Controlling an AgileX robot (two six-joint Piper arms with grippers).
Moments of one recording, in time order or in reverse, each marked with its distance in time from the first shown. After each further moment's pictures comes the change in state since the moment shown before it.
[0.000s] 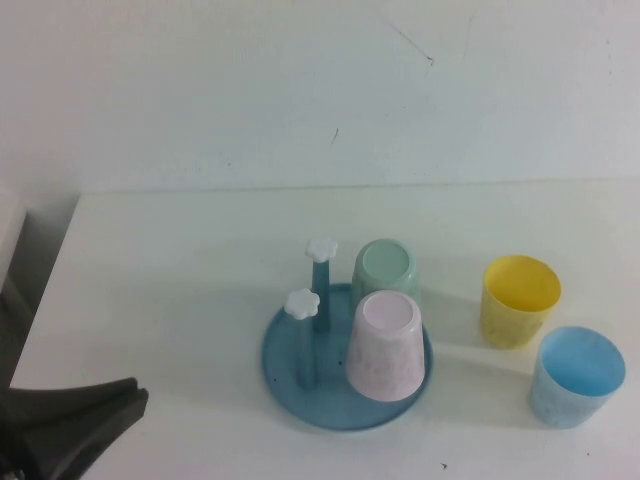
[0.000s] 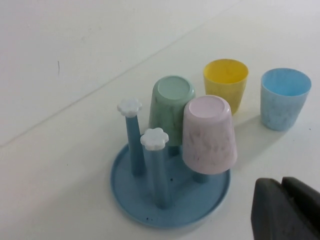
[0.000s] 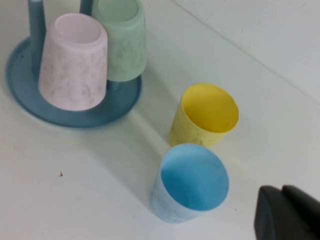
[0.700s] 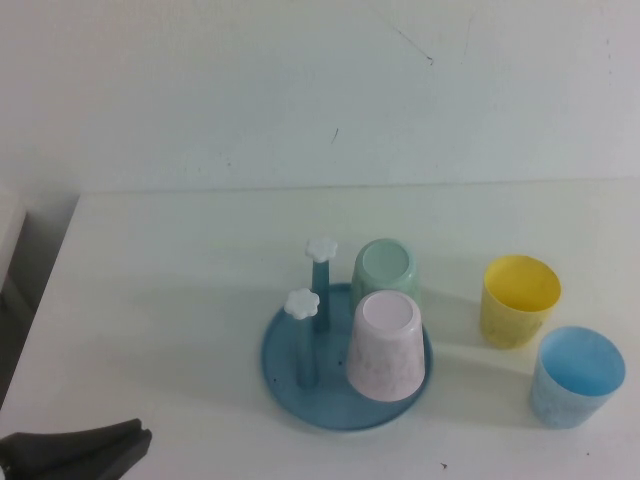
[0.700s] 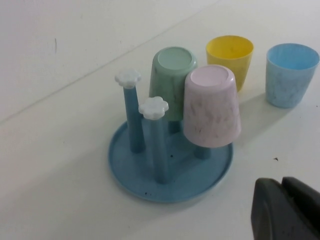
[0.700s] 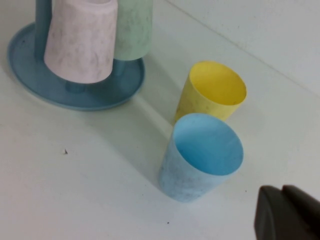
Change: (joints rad) right arm 0.000 -0.328 0.294 -0.002 -0.084 0.002; left arm 0.000 -0.087 0.171 0.016 -0.104 -0.014
